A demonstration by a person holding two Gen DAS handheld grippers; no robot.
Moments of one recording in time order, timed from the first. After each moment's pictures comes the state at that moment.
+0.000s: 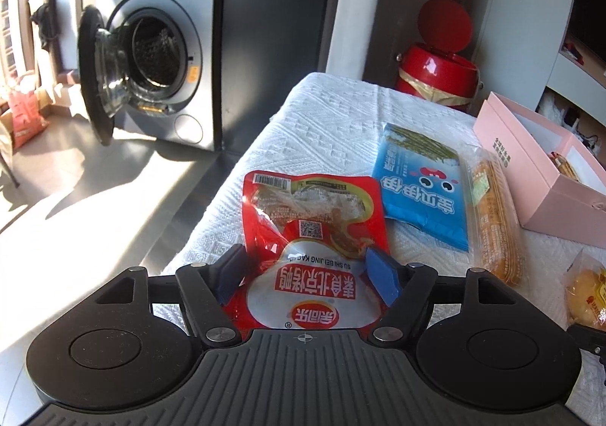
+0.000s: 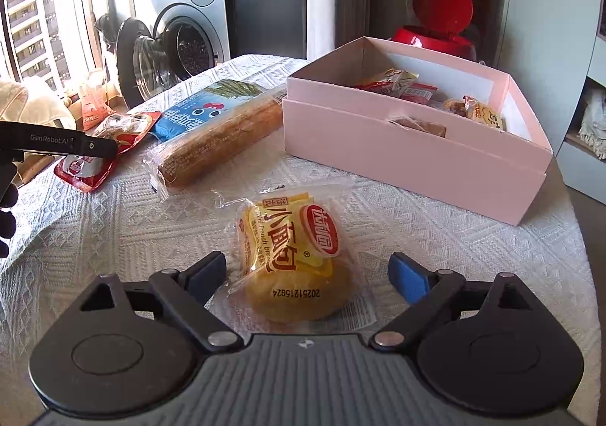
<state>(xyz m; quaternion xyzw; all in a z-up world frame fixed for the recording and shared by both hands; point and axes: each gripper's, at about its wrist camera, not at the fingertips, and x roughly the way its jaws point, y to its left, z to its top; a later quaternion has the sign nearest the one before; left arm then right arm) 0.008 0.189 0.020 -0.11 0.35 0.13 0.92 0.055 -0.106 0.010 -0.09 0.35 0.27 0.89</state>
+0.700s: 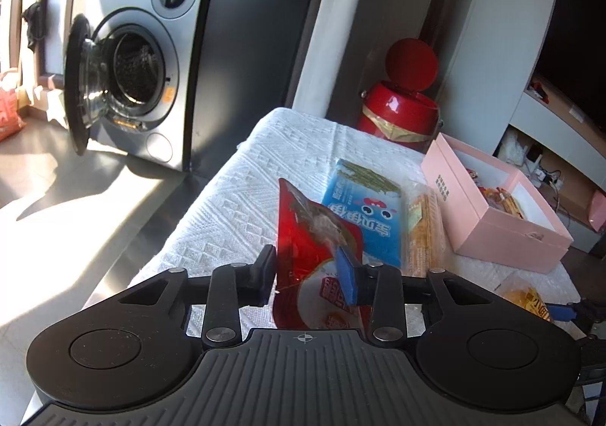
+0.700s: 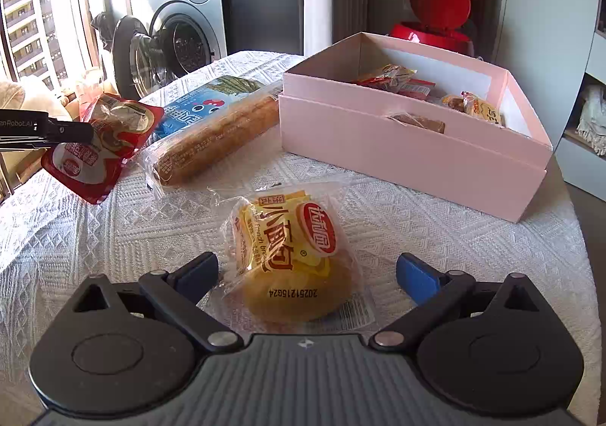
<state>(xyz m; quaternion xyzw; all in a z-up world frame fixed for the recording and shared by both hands) -0.029 0.174 0.054 -0.15 0.29 0.08 0.94 0.057 -0.105 0.009 -0.10 0.36 0.27 0.89</state>
